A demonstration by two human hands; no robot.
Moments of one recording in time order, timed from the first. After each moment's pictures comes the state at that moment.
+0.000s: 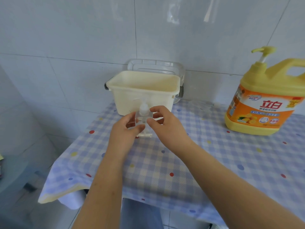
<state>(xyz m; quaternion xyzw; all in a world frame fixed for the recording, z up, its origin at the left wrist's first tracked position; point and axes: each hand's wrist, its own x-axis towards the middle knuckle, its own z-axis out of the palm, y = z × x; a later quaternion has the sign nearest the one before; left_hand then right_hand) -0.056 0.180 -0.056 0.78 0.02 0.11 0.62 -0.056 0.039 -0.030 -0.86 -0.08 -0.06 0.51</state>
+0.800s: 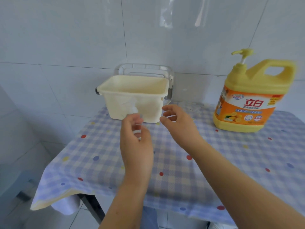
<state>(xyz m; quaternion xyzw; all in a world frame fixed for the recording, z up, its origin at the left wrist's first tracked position) -0.106 0.107 -0.046 0.71 0.05 0.30 0.64 -0.061 -0.012 -0.026 -0.84 -0.03 -0.10 0.53</state>
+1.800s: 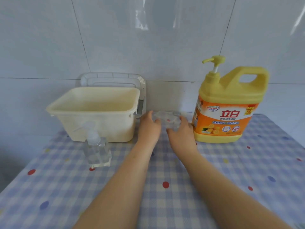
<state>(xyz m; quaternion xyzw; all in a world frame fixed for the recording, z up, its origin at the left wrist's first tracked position) 0.060 0.003 -0.053 0.86 -0.06 0.03 0.50 0.003 -0.086 -0.059 -0.85 0.20 -0.16 0.46</state>
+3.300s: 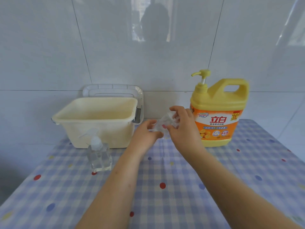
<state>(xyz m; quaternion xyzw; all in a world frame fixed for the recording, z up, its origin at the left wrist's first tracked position) 0.014 0.027 -0.021 0.80 -0.09 -0.06 0.59 -0.024 -0.100 -0.013 -0.87 0.03 -0.30 0.40</state>
